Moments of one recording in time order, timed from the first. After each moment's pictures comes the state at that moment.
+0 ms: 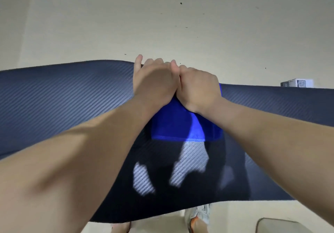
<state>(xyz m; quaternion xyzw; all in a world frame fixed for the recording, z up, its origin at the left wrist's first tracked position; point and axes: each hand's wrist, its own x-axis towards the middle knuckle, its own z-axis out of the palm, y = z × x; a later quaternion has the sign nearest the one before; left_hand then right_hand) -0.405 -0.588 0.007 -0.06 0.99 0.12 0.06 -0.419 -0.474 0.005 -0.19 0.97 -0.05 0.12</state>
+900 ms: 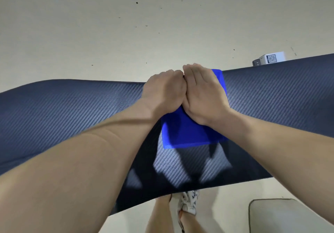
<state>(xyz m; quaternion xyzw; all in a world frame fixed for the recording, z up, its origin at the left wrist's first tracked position) -0.416 -0.402 0.014 0.12 0.96 0.22 0.16 -0.392 -0.274 0.011 -0.21 0.96 0.05 0.17</state>
